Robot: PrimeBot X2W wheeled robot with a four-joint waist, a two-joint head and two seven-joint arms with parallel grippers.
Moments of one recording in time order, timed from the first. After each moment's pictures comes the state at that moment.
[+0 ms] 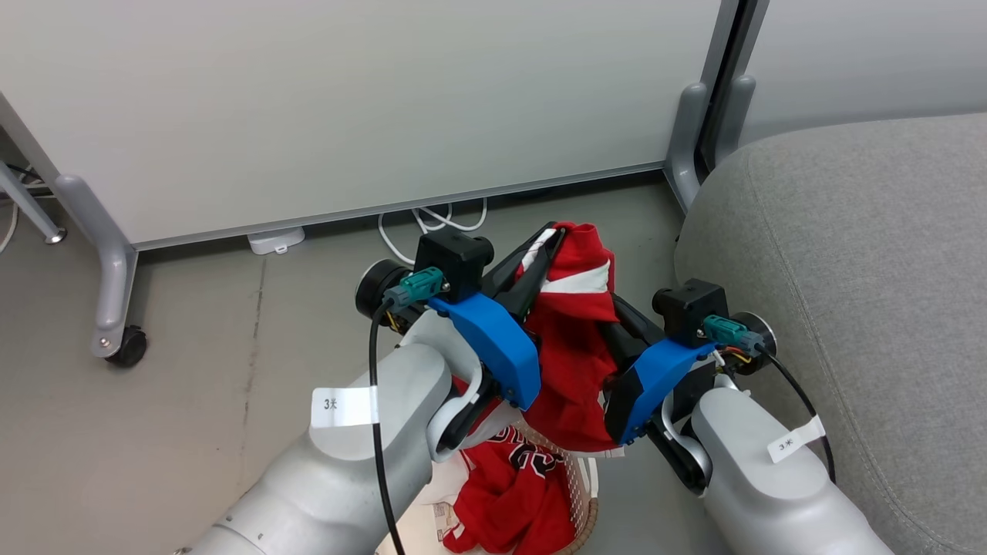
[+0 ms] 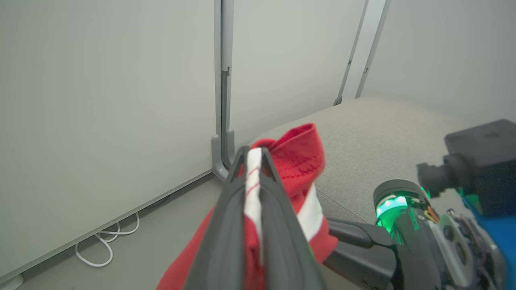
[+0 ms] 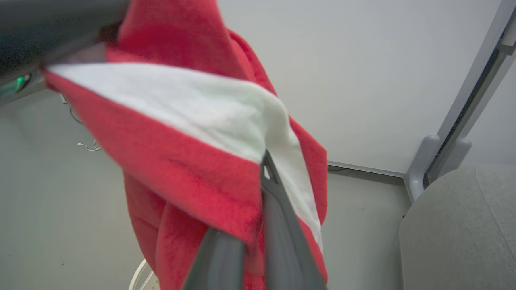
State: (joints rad) left arm -0.80 0.06 -0.98 0.72 -0.83 -0.11 -0.24; right arm -0.64 -0.05 0.49 0.83 0.33 0.13 -0.26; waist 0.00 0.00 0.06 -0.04
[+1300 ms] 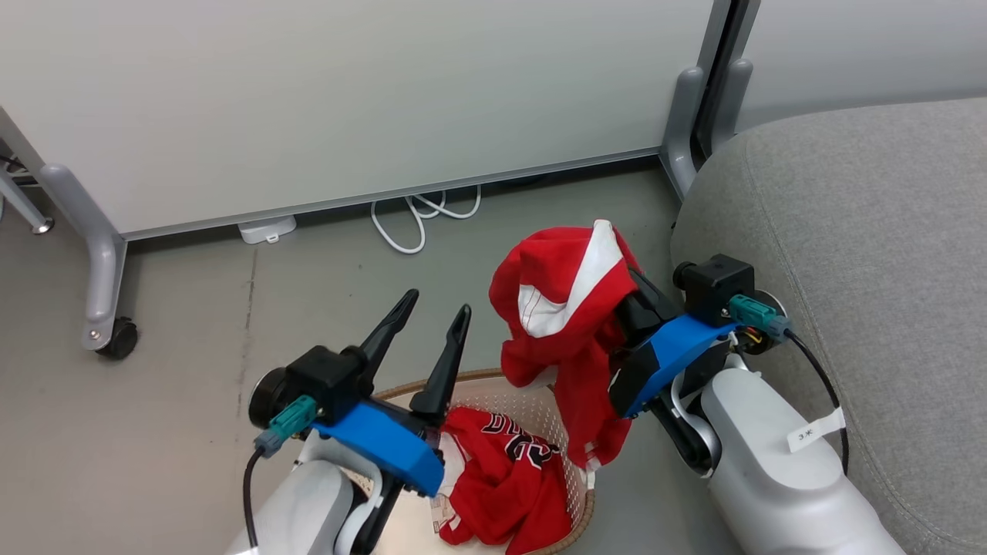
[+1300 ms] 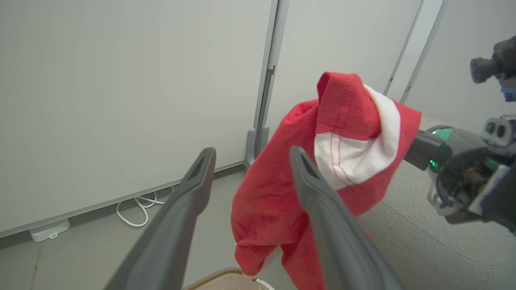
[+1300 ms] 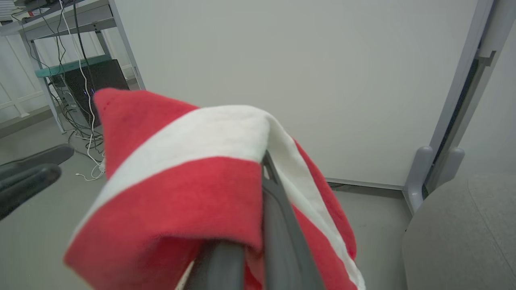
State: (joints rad) left arm -0.40 0.19 -0.61 0.41 -0.56 -0.11 -0.26; right arm -0.63 -0.05 0.42 0.73 0.35 0.13 -0.26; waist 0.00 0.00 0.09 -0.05
